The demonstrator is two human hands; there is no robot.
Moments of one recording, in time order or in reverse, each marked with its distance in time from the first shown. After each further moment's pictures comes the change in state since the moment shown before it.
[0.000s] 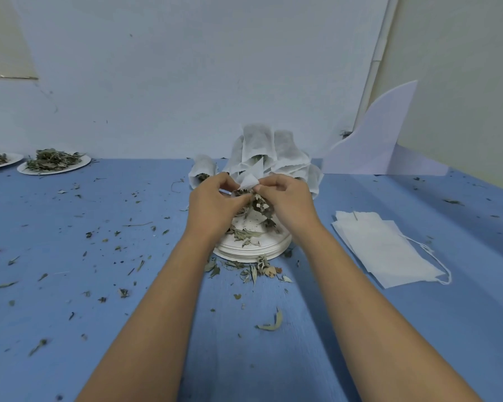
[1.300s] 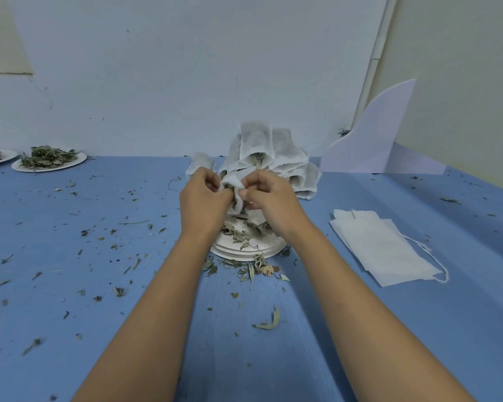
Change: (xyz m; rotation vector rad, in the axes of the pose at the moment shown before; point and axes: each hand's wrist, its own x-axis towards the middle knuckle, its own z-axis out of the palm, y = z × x) left_hand 0.003 -0.002 0.001 -0.056 0.186 -0.037; right_hand -0.007 -0.007 0.010 0.017 -0.210 -0.069
